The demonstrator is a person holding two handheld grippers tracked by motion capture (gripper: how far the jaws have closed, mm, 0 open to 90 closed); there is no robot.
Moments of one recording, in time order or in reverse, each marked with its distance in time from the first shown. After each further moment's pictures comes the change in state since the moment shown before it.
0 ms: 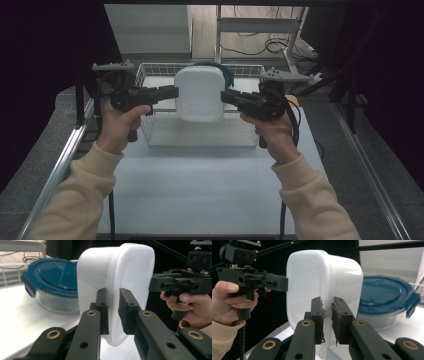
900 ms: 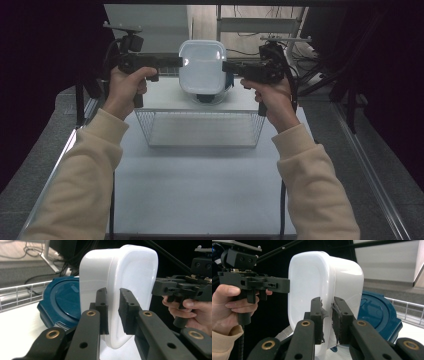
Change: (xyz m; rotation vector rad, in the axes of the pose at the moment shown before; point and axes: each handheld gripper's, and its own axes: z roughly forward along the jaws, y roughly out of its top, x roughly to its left) left arm 0.042 0.061 0.030 0.045 0.008 -0.126; right arm -0.041 0.055 0.027 0.032 -0.016 0.101
